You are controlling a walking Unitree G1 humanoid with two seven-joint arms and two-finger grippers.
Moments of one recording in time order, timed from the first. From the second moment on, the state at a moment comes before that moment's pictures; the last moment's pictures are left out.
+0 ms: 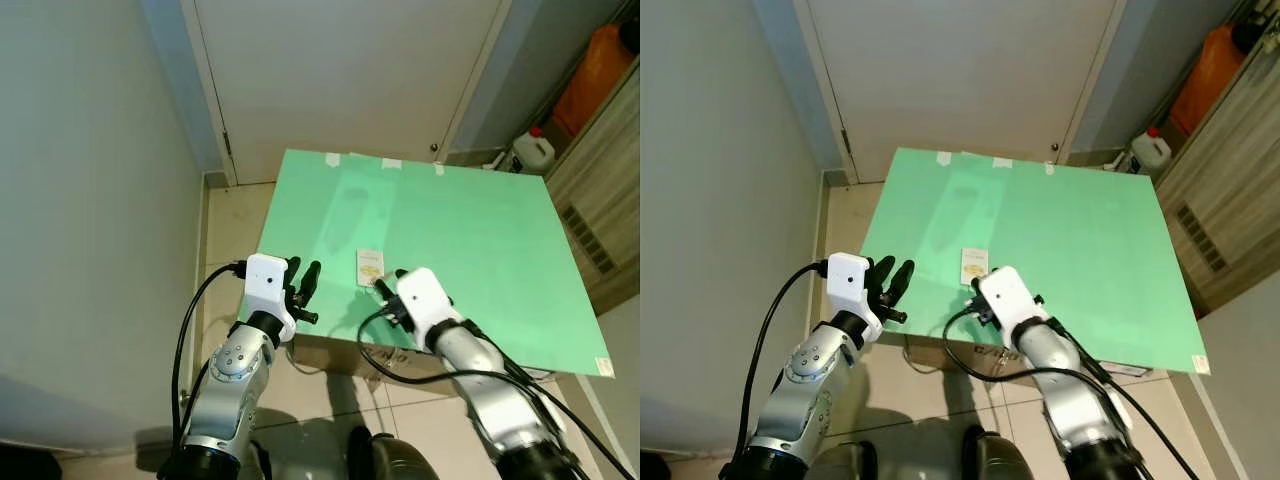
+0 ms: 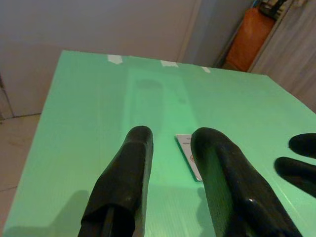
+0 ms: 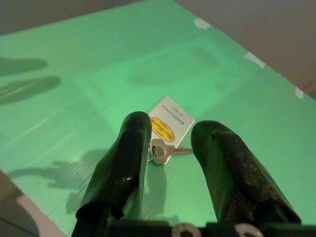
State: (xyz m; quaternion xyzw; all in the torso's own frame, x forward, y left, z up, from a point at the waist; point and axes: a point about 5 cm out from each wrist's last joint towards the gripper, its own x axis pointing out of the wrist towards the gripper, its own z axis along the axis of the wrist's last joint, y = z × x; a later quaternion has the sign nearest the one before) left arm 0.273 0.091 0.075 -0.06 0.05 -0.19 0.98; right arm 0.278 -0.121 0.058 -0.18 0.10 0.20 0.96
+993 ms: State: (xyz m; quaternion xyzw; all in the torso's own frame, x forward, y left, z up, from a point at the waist) left arm 0.234 0.100 0.083 -0.06 0.07 -0.18 0.98; right arm 0.311 -0.141 0.035 -0.04 0.19 -0.03 0.98
